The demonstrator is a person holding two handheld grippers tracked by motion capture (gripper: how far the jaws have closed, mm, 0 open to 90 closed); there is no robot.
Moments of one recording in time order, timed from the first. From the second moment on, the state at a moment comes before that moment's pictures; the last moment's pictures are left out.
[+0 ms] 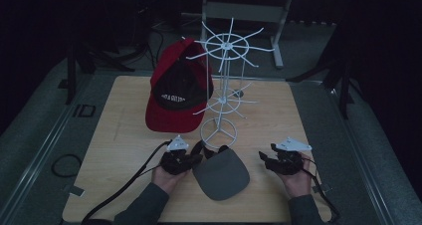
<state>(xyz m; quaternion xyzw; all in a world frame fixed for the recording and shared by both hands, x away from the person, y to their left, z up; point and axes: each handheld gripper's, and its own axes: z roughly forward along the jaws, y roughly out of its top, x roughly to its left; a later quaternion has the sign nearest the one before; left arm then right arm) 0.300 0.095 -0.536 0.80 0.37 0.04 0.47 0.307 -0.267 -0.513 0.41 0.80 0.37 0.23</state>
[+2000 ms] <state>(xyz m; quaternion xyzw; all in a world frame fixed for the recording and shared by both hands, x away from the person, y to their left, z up) 0.269 0.215 -0.500 0.76 0.44 0.19 0.43 0.333 -0.101 -0.504 0.21 0.91 0.35 0.08</state>
